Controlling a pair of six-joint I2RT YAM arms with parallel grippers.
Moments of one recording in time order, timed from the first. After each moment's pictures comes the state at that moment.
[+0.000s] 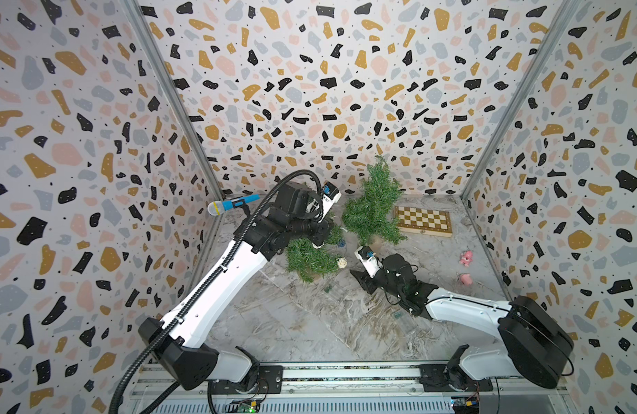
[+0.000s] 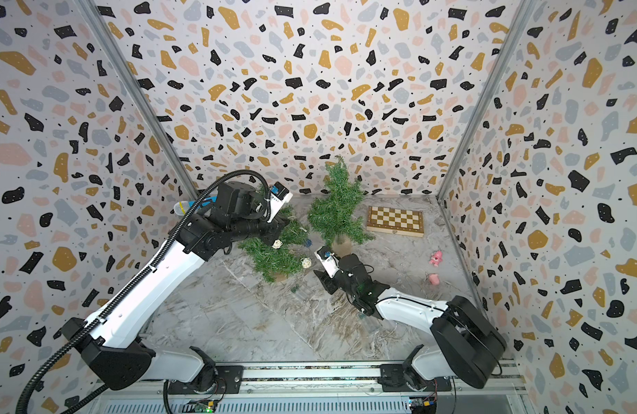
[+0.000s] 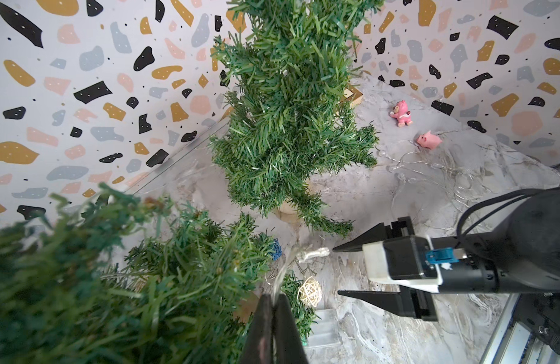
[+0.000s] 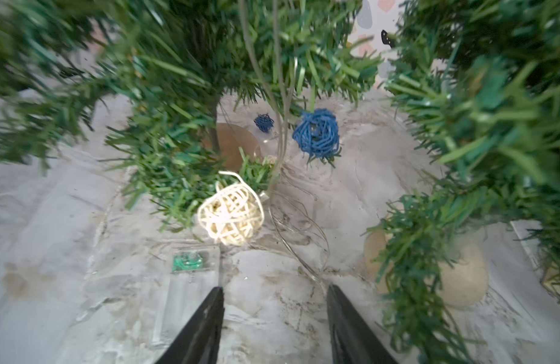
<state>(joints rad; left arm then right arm) -0.59 1.40 1.61 -0.81 0.15 0.14 0.77 1.41 0.61 0.36 -0.03 -0.10</state>
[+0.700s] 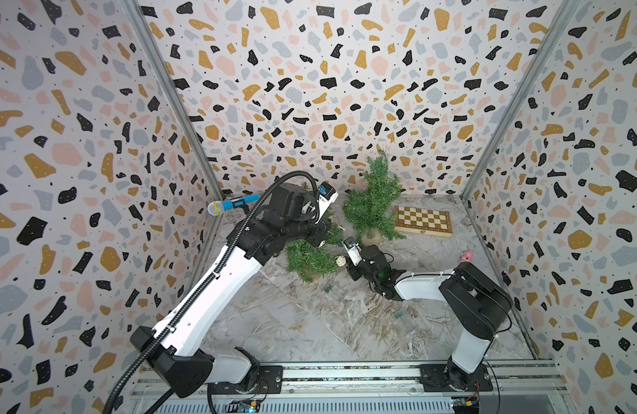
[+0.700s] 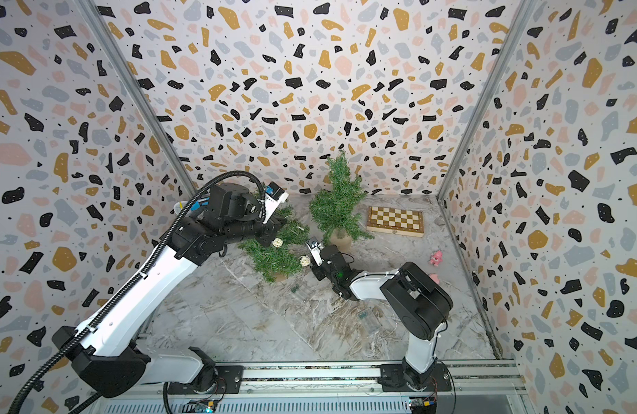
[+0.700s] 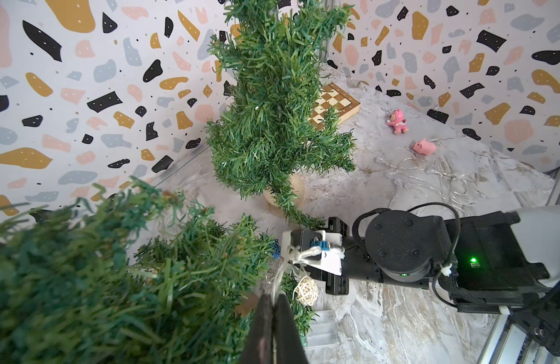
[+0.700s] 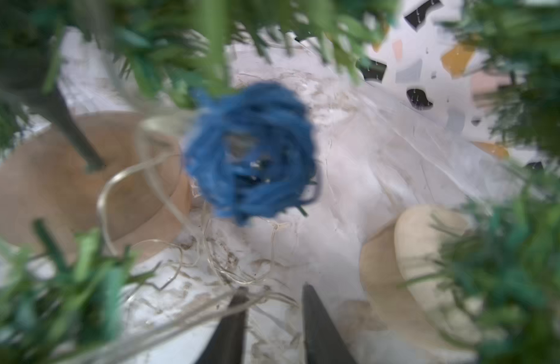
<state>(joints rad) -0.59 1.35 1.59 -0.81 0.15 0.14 0.76 1.78 0.83 0.47 0.16 -0.10</state>
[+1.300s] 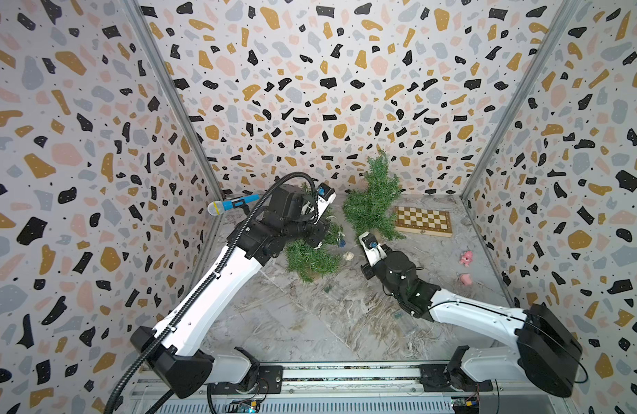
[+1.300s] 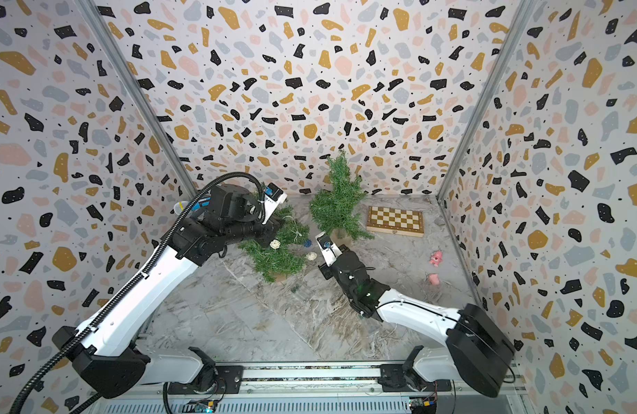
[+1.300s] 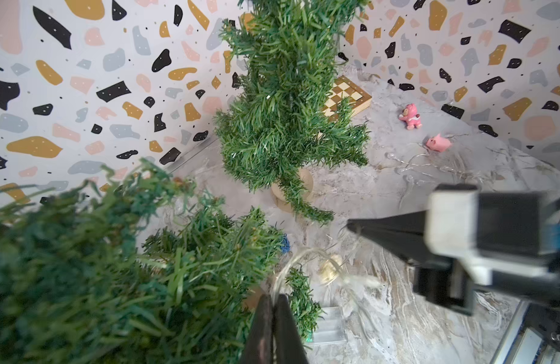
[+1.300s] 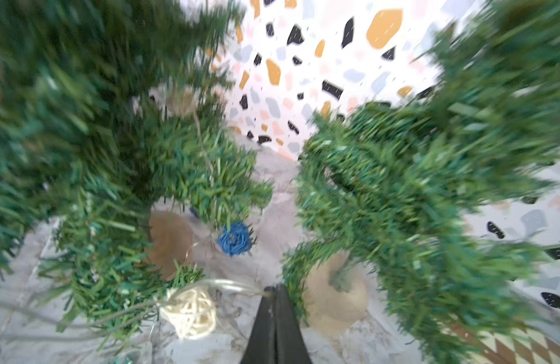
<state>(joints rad) -0.57 1.35 1.56 -0.80 0.12 0.14 0.86 1.25 0.70 0.39 0.35 -0.17</state>
